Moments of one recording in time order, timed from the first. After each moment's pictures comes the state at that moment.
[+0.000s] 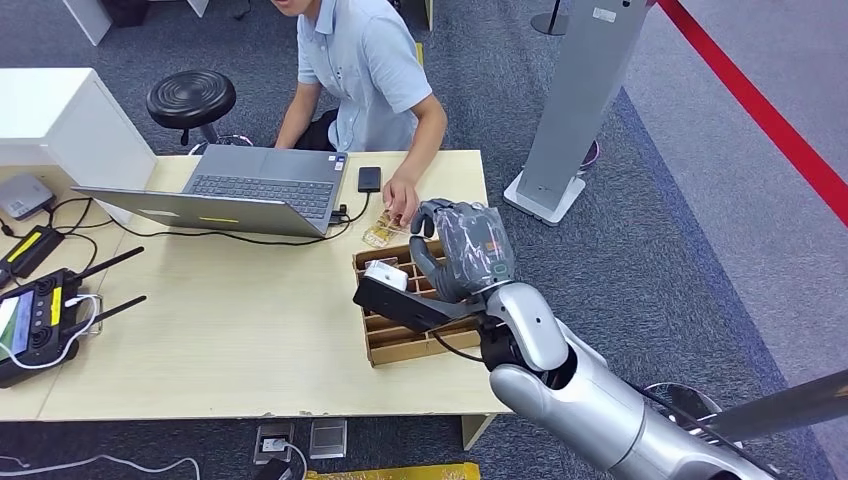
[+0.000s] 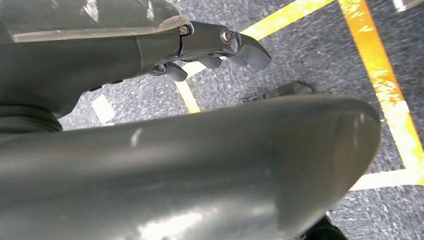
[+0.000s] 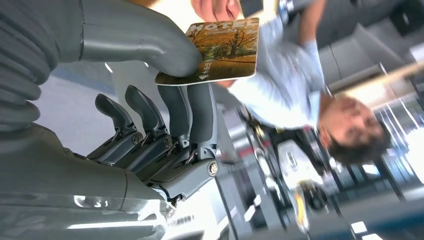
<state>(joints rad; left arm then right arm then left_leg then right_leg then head) -0.14 0.05 -1.12 -0.22 0.83 0.09 0.05 -0.61 -0.16 0.90 -1.52 0.90 -0.20 0.47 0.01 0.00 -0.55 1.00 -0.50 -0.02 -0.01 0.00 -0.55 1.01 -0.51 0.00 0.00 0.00</state>
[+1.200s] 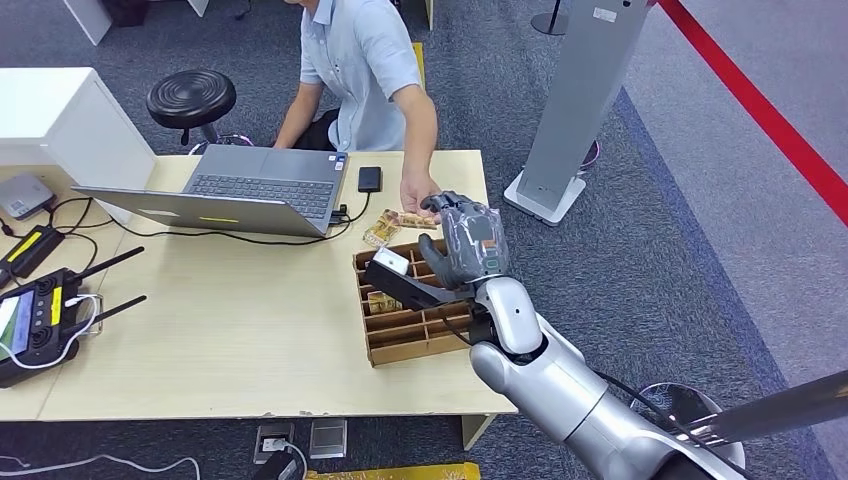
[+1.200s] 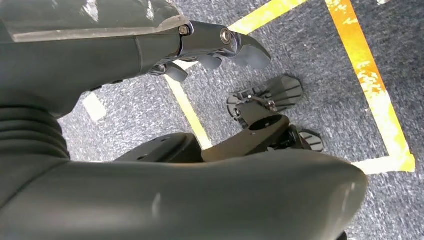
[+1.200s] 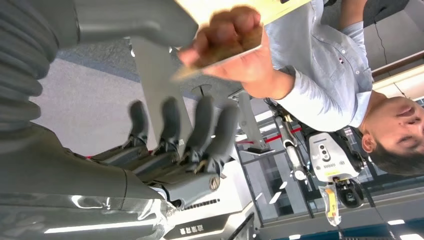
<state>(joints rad) -0.16 0.05 -1.12 -0.22 0.83 0.07 0.04 -0.63 -0.03 0.84 -1.12 1.00 -0.41 0.36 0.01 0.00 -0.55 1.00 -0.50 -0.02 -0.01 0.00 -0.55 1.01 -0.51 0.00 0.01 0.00</state>
